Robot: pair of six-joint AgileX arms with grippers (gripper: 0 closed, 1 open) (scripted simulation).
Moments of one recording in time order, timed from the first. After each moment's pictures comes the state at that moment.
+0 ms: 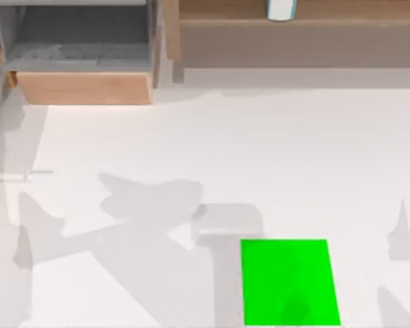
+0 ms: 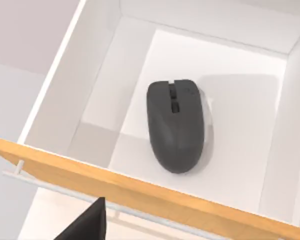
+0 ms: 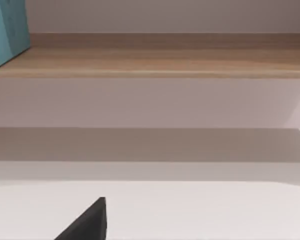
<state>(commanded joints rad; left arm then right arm) 0.32 1.47 1.40 -0.75 0.01 0.06 0.00 0.00 0.00 0.00 0.00 0.00</state>
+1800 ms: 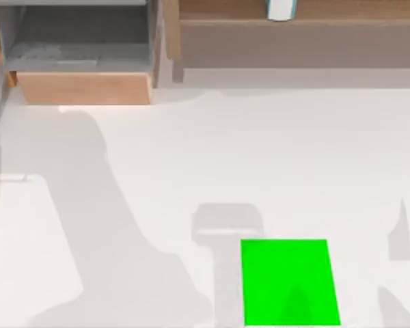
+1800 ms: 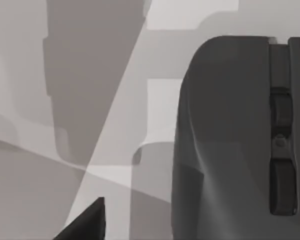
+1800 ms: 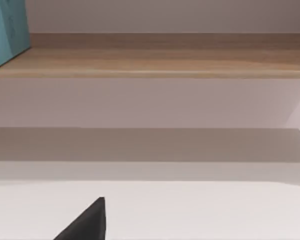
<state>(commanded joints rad) 0.33 2.61 2.45 -1.30 0.00 -0.03 0.00 0.00 0.00 0.00 0.00 0.00</state>
